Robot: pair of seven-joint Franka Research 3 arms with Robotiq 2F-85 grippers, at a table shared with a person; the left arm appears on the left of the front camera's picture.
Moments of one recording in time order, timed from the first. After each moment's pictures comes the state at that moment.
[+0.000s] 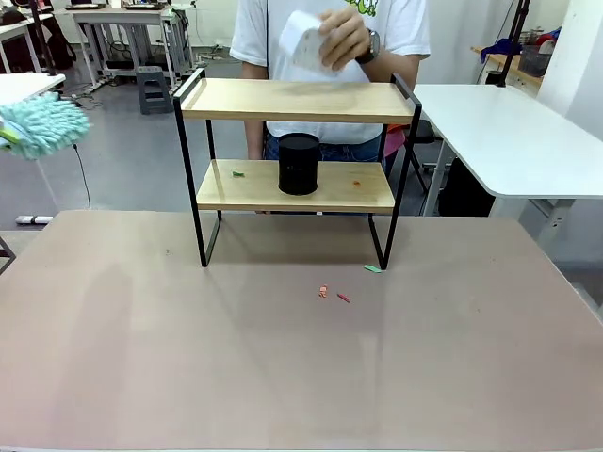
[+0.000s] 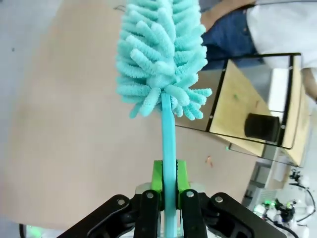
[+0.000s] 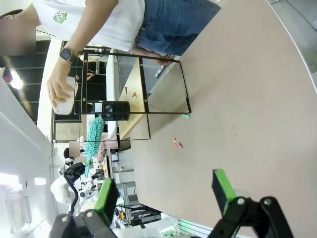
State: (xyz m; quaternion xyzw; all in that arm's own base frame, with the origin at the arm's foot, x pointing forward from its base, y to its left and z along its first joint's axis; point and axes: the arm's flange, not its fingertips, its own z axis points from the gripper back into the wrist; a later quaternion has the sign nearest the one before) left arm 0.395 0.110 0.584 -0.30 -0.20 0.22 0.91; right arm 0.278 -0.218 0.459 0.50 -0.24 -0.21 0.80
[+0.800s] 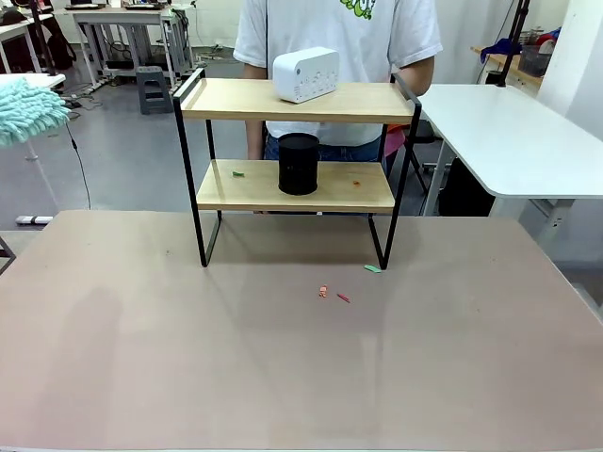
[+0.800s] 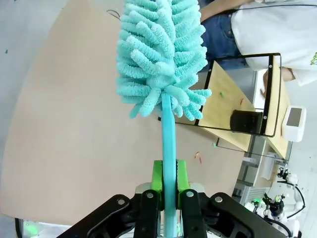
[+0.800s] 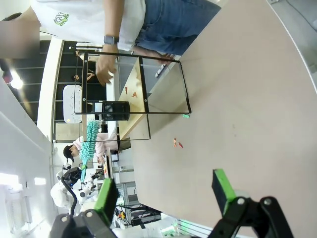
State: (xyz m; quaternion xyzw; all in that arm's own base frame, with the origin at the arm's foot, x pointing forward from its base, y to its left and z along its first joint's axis) left arm 0.370 0.131 0.600 -0.32 -0.21 0.22 0.90; right arm 0.277 -0.218 0.459 0.50 -0.24 -0.21 0.80
